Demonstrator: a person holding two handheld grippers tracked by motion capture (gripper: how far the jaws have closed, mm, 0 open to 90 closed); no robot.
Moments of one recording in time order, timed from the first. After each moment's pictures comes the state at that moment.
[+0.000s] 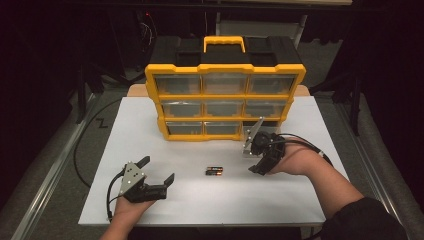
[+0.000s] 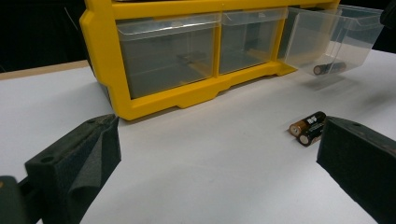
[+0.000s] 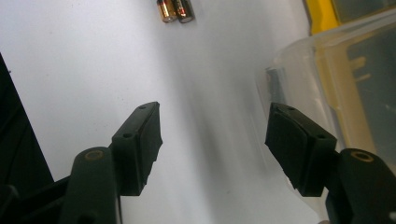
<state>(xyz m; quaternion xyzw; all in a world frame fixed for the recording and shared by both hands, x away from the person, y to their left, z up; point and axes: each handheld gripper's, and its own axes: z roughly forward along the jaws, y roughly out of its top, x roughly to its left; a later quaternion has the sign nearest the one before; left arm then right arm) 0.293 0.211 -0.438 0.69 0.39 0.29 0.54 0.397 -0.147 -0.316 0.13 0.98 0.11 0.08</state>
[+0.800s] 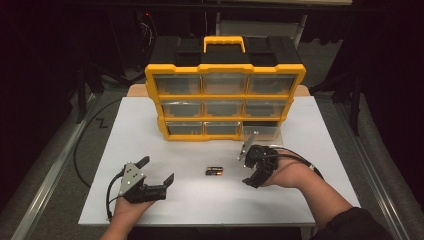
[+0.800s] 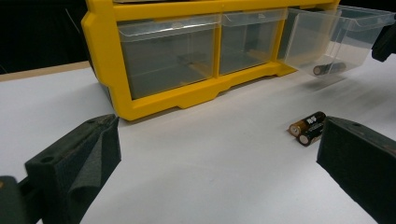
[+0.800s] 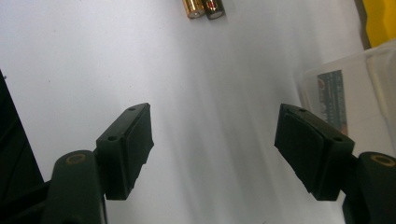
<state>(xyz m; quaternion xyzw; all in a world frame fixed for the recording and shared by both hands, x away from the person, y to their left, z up) 0.291 0.212 -0.437 0.68 0.39 0.29 0.54 0.383 -0.139 -0.353 0.13 0.98 0.13 0.07</state>
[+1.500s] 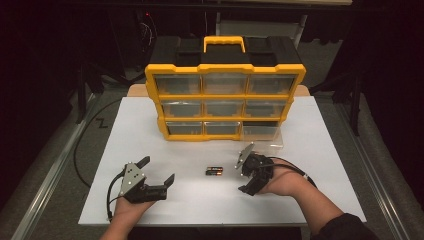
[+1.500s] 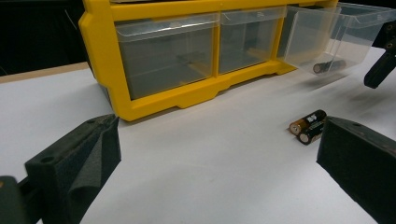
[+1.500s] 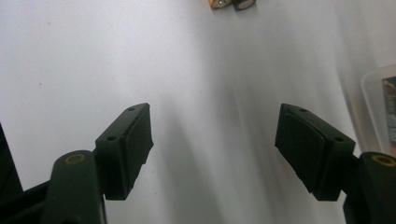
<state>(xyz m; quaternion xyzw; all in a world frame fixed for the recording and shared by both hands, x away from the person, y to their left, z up) 0.292 0.210 -0.438 0.69 0.39 0.30 0.54 0.377 -0.136 -0.386 0.13 0.98 0.14 0.06</state>
